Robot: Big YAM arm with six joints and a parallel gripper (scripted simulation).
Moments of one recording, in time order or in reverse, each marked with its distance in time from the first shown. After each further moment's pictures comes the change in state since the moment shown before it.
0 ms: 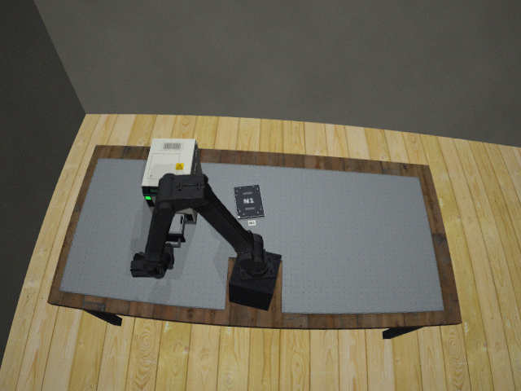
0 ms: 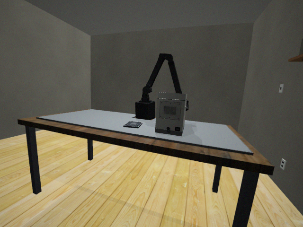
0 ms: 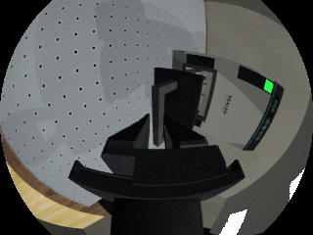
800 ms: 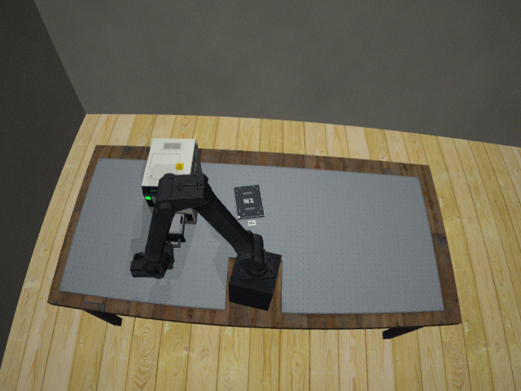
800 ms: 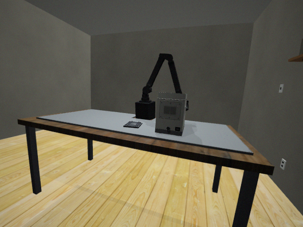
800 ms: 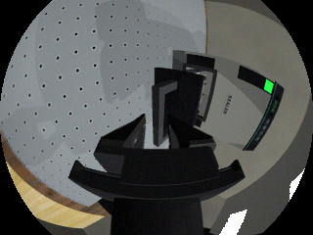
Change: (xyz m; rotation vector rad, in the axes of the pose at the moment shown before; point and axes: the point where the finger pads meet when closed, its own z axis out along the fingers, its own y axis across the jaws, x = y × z) arm 0.000 0.000 0.000 -0.001 0.000 0.000
